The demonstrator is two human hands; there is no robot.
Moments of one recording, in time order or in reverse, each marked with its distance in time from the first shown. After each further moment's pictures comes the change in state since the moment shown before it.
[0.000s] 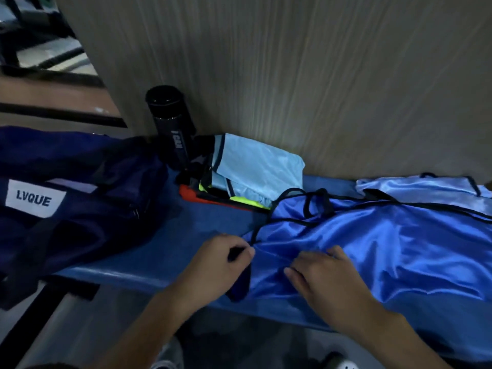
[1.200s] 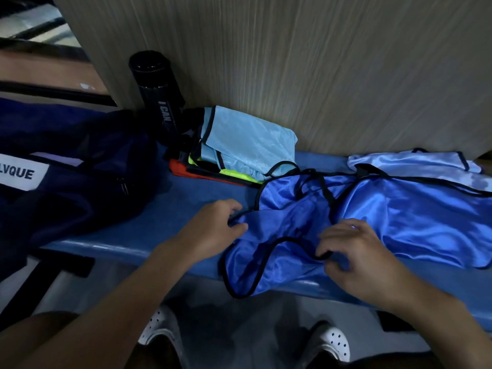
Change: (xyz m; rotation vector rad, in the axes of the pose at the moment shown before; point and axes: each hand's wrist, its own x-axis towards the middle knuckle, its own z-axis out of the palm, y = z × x) left_hand 0.016 0.010 -0.003 0.094 -0.174 -0.128; right_hand -0.032 0.044 -0.041 0.400 -0.135 -0.008
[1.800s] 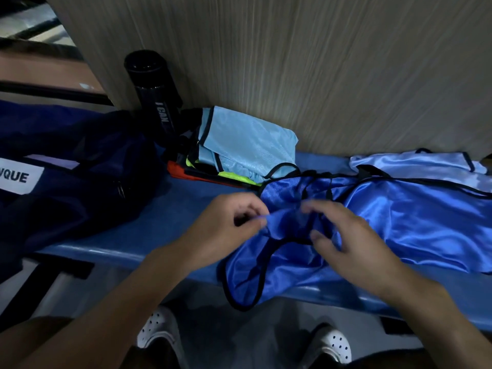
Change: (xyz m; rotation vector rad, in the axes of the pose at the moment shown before) left_hand -0.012 0.030 -0.008 -0.396 -0.003 0.300; right_hand 0.025 -0.003 -0.004 0.303 0.065 0.111
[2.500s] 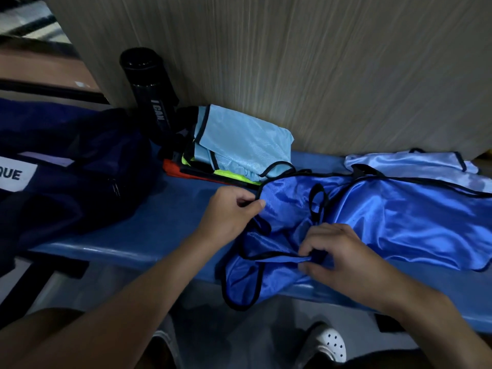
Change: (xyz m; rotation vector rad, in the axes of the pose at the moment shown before) left_hand 0.038 -0.038 0.026 0.042 0.258 -0.207; right_hand -0.012 0.002 0.004 -0.124 -0.161 -0.150
